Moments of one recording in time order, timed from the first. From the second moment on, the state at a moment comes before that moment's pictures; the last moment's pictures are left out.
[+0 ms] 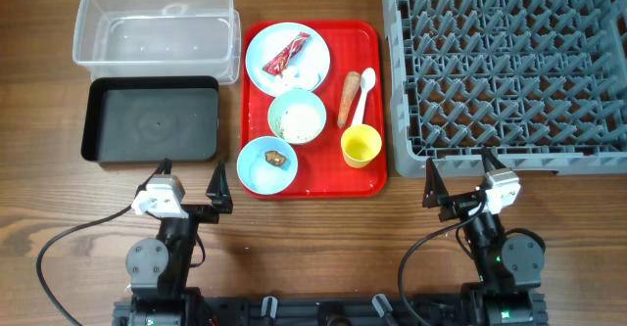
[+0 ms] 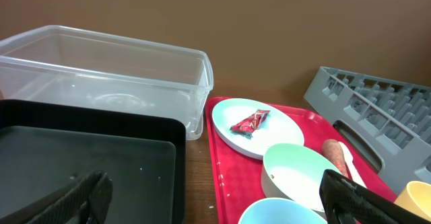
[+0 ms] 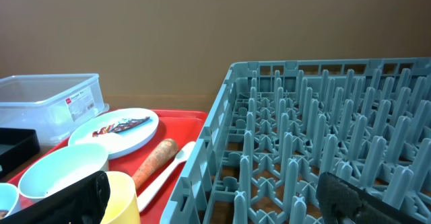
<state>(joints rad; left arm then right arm) -0.01 0.01 0.01 -0.06 0.10 -0.22 0.06 0.02 0.01 0.01 -0.16 0.08</state>
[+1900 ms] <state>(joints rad) -0.01 0.68 0.72 -0.19 0.18 -0.20 0.06 0.30 0.40 0.11 -0.05 -0.18</state>
